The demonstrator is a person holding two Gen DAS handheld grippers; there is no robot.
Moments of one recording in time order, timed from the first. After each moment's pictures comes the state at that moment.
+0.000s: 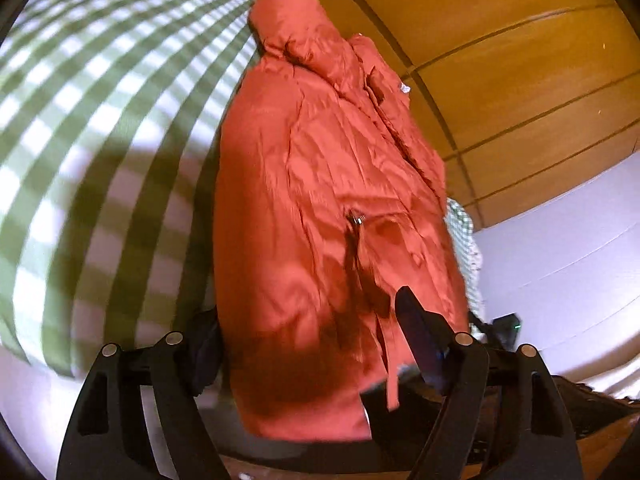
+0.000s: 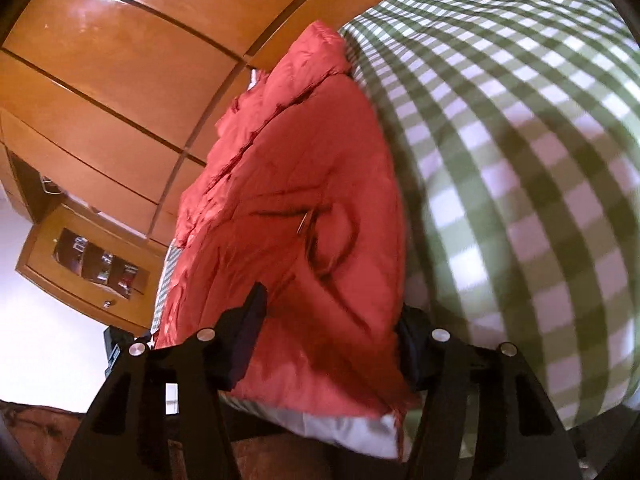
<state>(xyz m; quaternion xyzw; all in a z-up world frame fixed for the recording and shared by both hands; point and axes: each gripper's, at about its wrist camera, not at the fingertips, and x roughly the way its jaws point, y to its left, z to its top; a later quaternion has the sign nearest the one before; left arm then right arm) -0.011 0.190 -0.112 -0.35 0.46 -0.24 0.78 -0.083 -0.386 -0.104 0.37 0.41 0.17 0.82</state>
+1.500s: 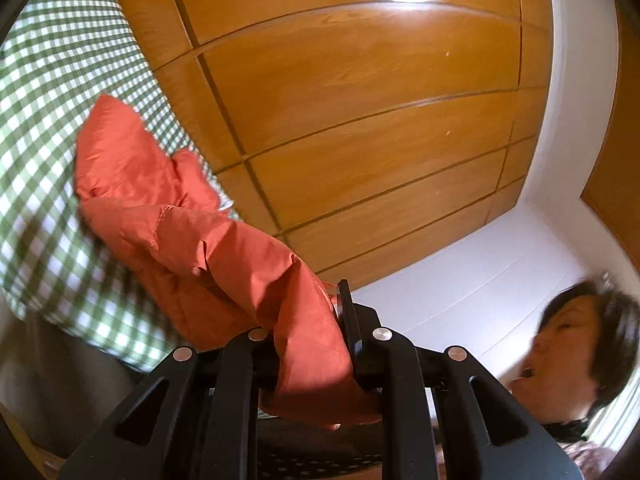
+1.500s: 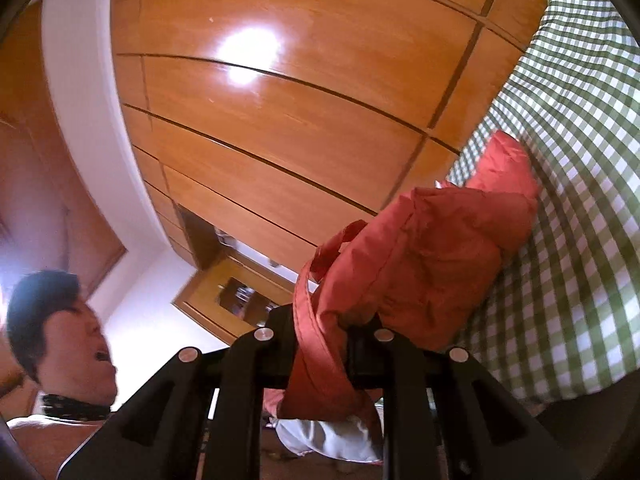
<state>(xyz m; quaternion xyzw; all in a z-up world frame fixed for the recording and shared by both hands) -0.137 0.215 0.035 -0.53 0.21 -0.37 0.73 -0.186 -0.403 0.014 0.52 0.16 0.39 0.75</state>
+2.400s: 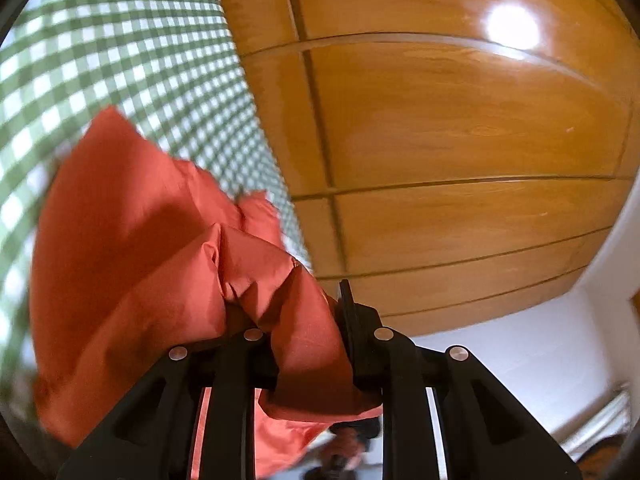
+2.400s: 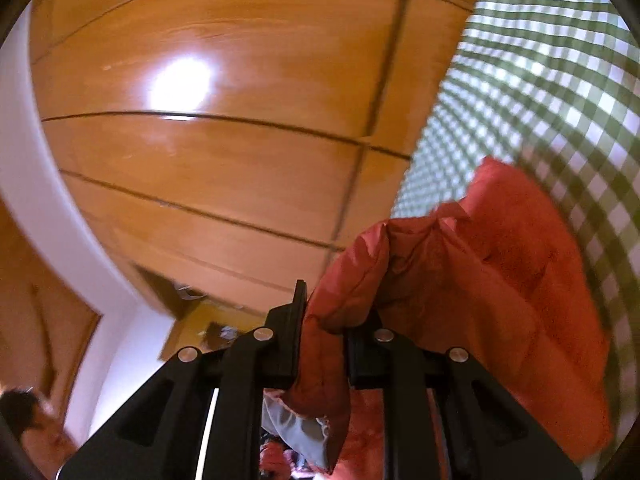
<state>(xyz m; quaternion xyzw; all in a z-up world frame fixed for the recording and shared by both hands) 0.072 0.228 -0.031 -0.58 0.31 -0.24 0.72 0.017 -0.397 -0.046 0.58 0.24 0.27 0.73</state>
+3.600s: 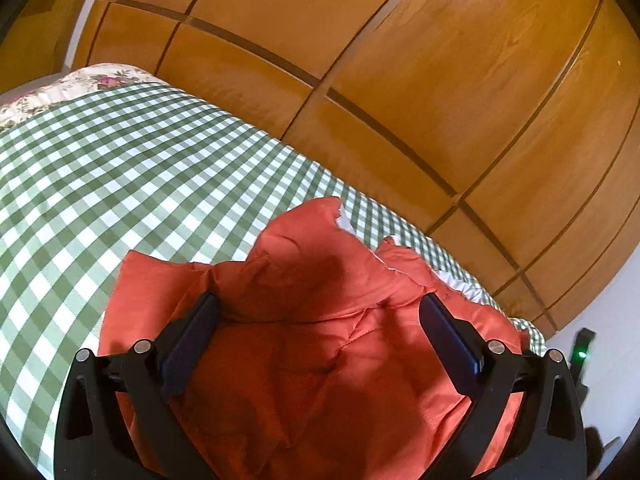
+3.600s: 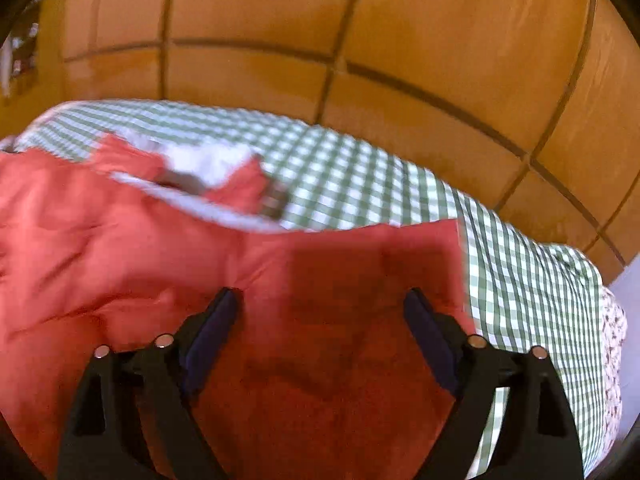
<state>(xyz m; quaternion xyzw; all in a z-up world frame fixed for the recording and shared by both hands) 0.115 0.168 -0.046 -0.29 0.29 -0.05 0.91 0.125 -0.219 -0.048 -0.10 0.39 0.04 0.91</state>
